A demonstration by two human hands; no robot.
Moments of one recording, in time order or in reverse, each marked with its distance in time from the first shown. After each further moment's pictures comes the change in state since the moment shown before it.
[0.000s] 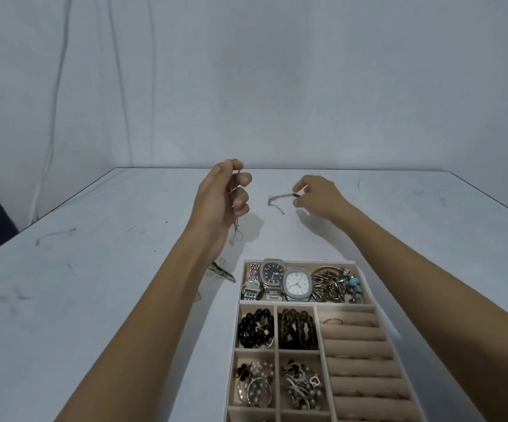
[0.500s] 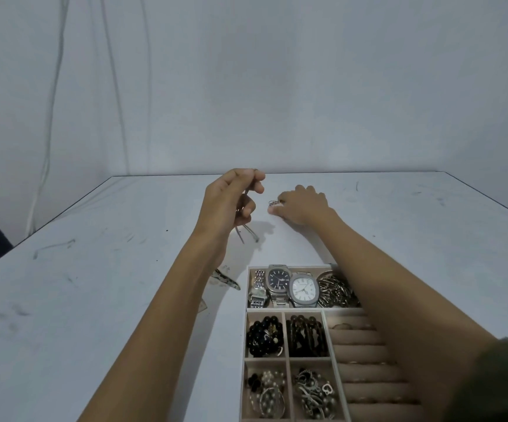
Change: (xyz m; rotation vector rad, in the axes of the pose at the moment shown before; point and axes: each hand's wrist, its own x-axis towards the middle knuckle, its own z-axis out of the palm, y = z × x) left_hand -0.006 0.007 0.004 0.317 -0.035 0.044; right_hand 0.029 -0.006 0.036 -0.571 -0.045 -0.016
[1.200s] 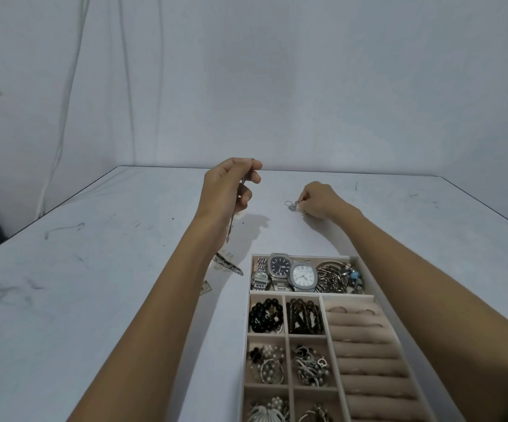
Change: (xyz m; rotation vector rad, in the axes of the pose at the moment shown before) left_hand -0.007 0.011 -0.004 -0.023 0.089 0.009; right_hand -0.029 0.019 -0.023 0.412 -0.029 0.034
